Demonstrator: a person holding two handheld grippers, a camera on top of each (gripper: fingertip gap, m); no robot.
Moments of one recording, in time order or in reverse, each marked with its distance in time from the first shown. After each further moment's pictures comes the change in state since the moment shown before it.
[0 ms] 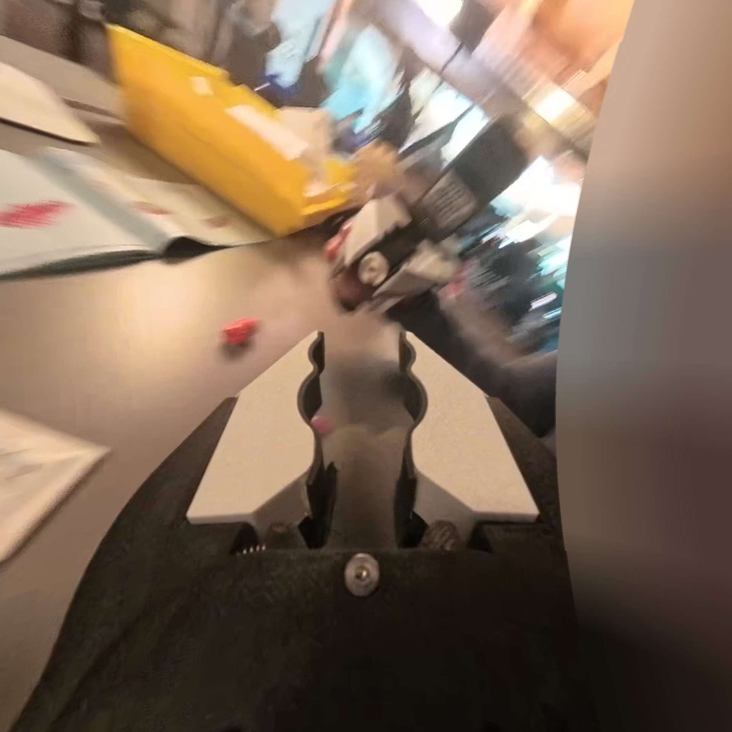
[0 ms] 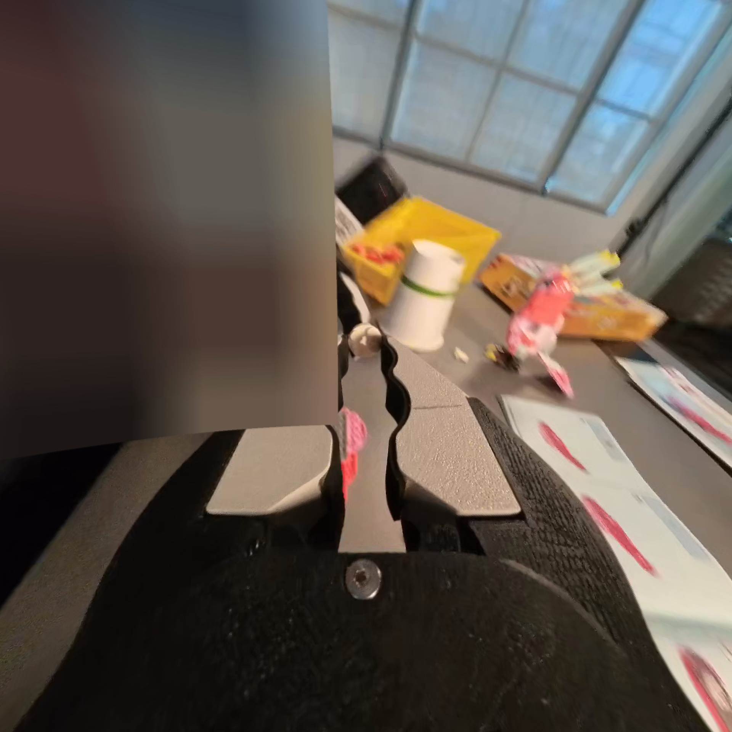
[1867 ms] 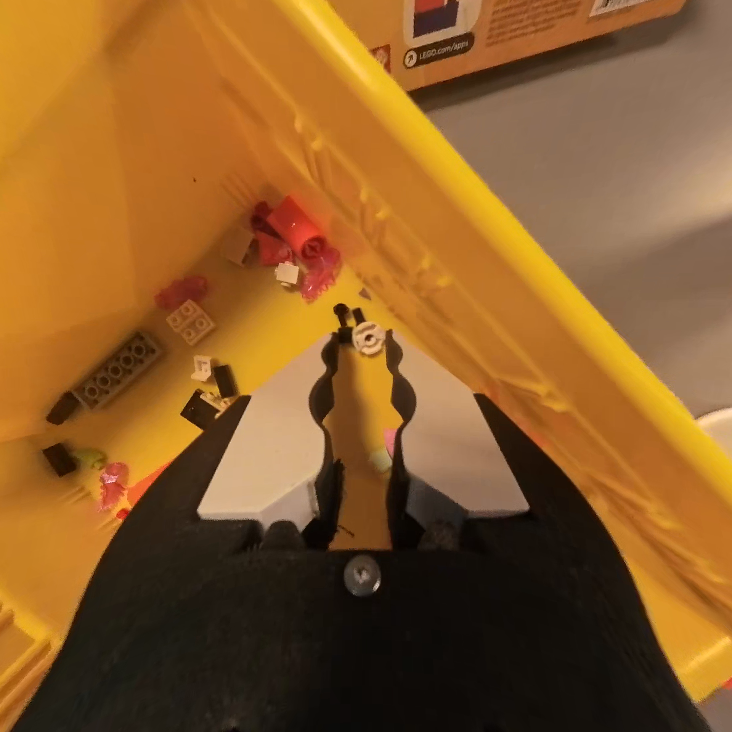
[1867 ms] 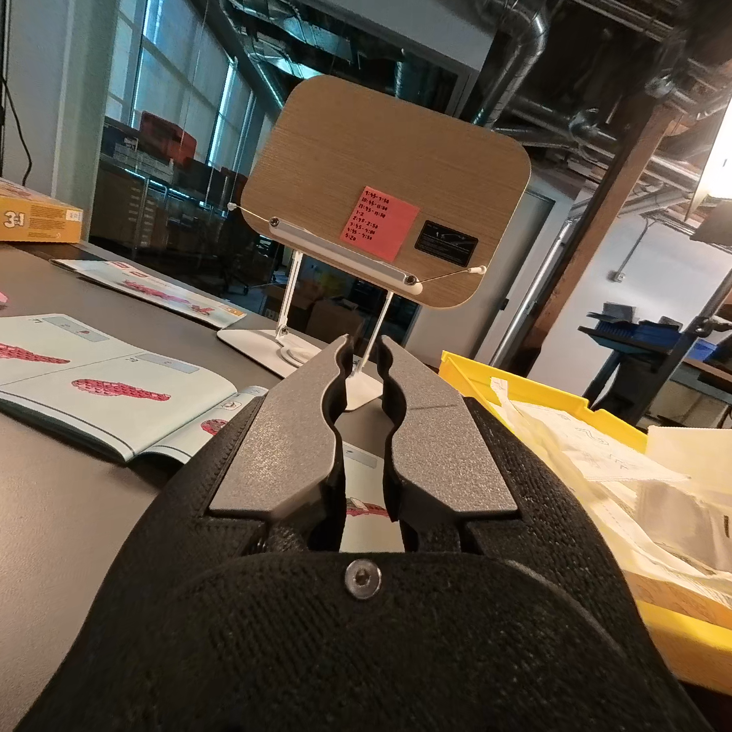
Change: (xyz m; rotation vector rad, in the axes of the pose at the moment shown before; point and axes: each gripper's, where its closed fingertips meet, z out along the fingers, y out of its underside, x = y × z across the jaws) left arm -0.294 -0.043 -0.344 -0.519 -1.333 -0.305; right arm 0.172 0.051 -0.169 -0.120 1.374 -0.239
